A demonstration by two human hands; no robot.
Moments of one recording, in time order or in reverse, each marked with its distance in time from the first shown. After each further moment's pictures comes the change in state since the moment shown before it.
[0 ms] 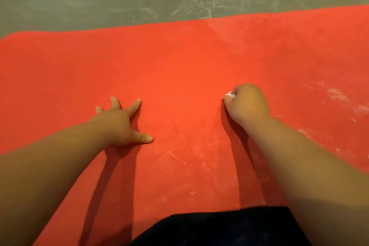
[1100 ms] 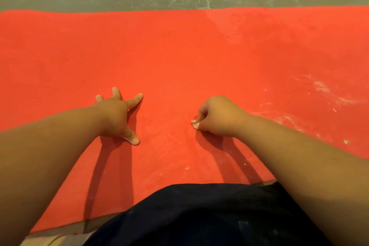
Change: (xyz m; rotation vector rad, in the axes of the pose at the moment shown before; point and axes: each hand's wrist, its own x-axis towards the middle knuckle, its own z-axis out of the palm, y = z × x) left_hand -0.025 -0.004 0.004 0.062 -0.077 0.111; right_hand -0.057 -0.035 -0.014 -0.091 -0.522 -0.337
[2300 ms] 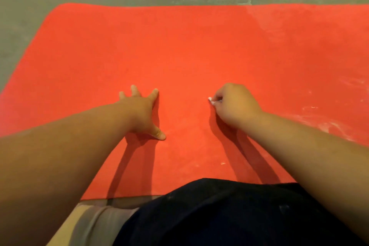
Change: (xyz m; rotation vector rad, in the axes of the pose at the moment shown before) left_hand -0.023 -0.028 0.018 -0.043 0.015 -0.098; right_hand 0.033 -0.045 0.022 -0.004 0.281 -0.041
